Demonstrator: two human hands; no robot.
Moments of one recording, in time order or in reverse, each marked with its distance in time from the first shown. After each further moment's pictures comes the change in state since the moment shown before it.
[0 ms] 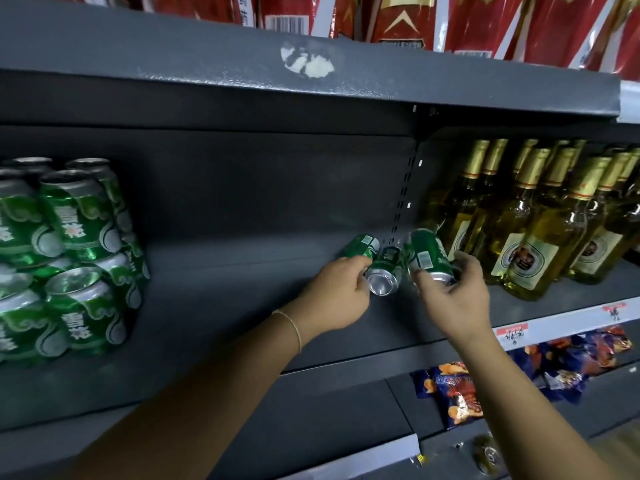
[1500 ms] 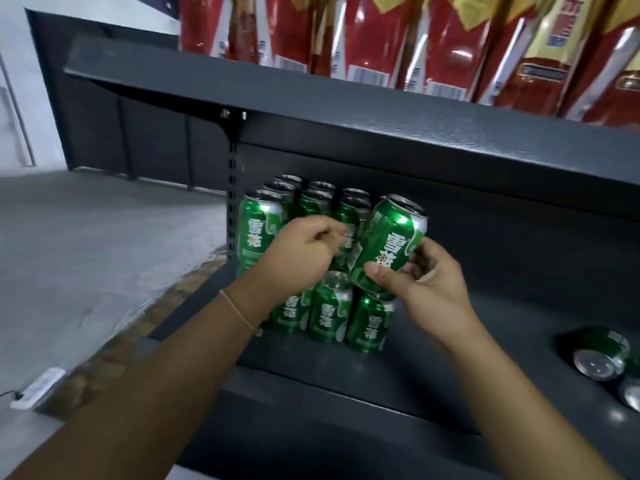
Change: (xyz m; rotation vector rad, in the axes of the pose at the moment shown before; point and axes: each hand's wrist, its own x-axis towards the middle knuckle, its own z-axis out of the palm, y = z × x) left_hand -0.222 -0.144 -0.321 -0.286 0.557 -0.306; right_hand -0.210 -0.265 0.235 0.579 -0.808 -0.307
